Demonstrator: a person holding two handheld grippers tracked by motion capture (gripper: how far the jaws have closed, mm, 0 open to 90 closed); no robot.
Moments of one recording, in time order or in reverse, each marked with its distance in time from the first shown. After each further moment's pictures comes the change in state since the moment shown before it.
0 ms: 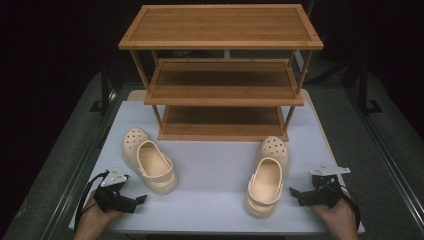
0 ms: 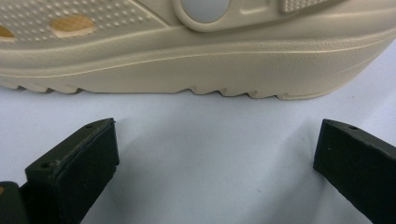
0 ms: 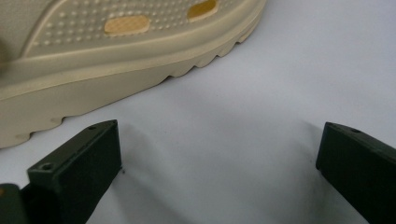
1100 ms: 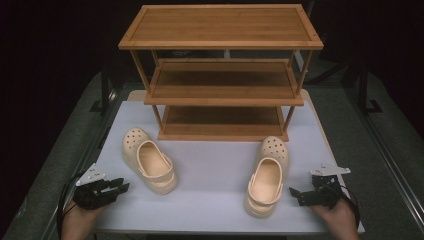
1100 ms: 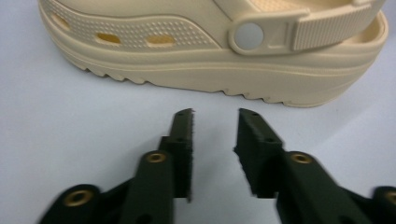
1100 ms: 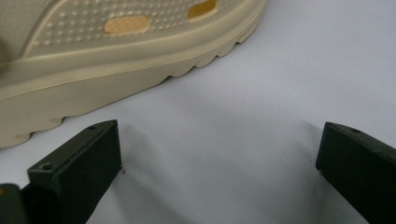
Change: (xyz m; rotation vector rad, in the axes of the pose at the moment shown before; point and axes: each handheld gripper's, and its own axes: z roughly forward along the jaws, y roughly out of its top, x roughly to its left) left arm 0.013 -0.001 -0.045 -0.062 0.045 -0.116; right arm 0.000 -0.001 0.000 -0.004 -0.001 0.002
